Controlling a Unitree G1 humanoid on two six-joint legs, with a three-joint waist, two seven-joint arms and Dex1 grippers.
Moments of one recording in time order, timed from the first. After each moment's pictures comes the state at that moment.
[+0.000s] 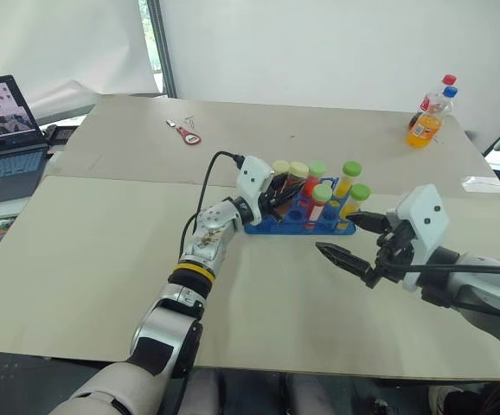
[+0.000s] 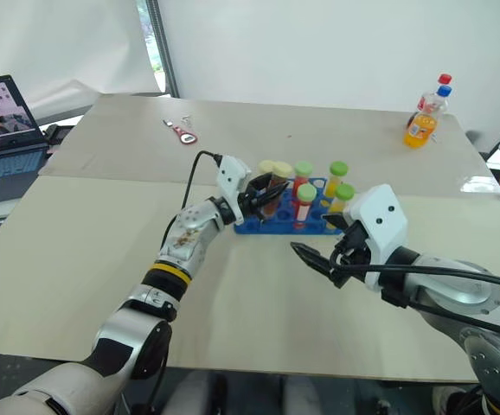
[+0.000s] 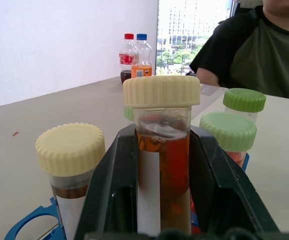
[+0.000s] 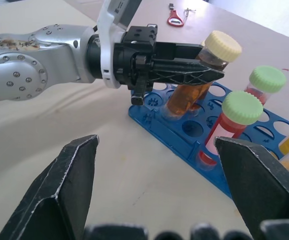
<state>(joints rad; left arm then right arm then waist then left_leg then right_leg) -0.86 0.02 -0.08 0.72 -0.18 -0.16 -0.70 -0.20 -0.83 -0.30 -0.86 0.92 1.03 0.31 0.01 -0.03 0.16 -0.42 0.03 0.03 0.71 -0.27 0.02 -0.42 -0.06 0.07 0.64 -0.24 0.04</state>
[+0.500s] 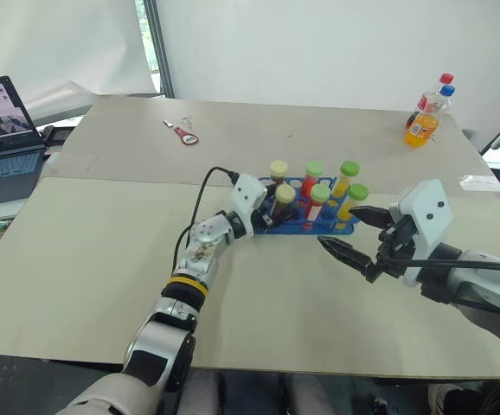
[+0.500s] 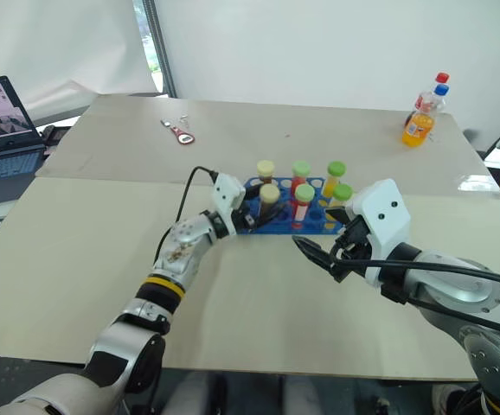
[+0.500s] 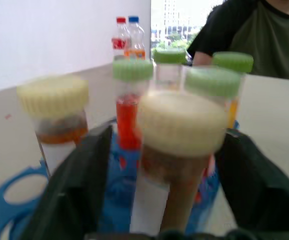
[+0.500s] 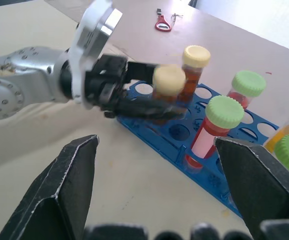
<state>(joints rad) -0.73 0.08 -0.11 0.64 -0.16 -0.17 -0.77 -0.21 -0.83 -0.30 -0.86 0.91 1.02 0.28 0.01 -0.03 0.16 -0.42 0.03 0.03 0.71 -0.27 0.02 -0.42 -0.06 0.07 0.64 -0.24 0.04</state>
